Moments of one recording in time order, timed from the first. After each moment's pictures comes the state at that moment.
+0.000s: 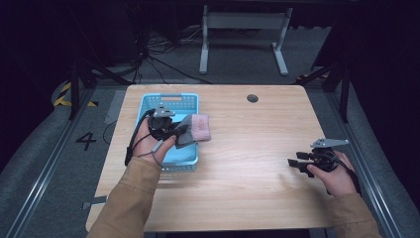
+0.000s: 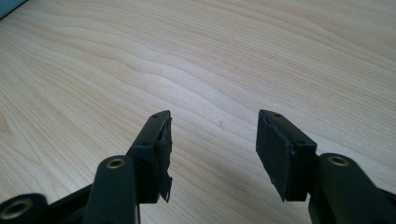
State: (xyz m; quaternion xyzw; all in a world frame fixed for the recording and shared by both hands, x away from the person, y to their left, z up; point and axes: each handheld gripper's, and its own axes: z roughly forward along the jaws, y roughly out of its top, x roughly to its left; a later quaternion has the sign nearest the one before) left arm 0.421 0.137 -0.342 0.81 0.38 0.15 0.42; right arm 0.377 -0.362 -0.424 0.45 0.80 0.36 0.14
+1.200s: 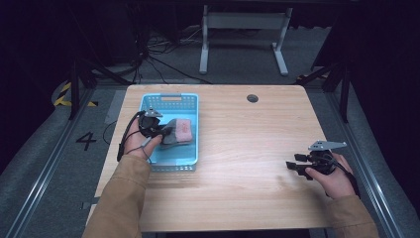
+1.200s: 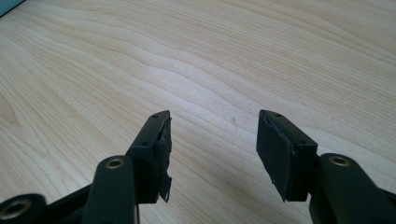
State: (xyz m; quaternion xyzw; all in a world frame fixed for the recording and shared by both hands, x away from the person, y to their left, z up) left arm 0.469 0.177 -0.401 0.83 0.40 0.14 0.37; right arm 0.371 -0.356 -0.427 0.44 0.81 0.36 0.14
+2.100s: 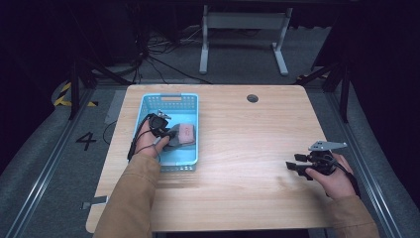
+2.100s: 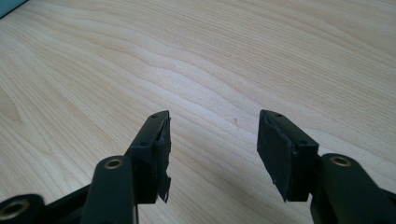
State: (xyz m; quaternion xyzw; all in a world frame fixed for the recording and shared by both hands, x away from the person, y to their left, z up) left arm 0.495 0.161 -0.437 0.84 0.42 0.13 0.32; right arm 0.371 -0.356 -0.426 0.43 0.81 0.36 0.15
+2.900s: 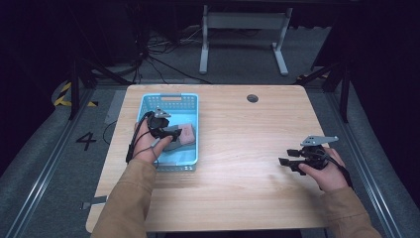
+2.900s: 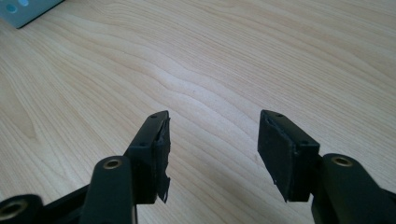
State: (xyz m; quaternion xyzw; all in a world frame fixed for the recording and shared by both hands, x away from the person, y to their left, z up) left arm 0.463 0.152 -0.399 0.81 0.41 0.18 0.38; right arm 0.385 -0.336 -0.419 0.41 0.83 0.37 0.14
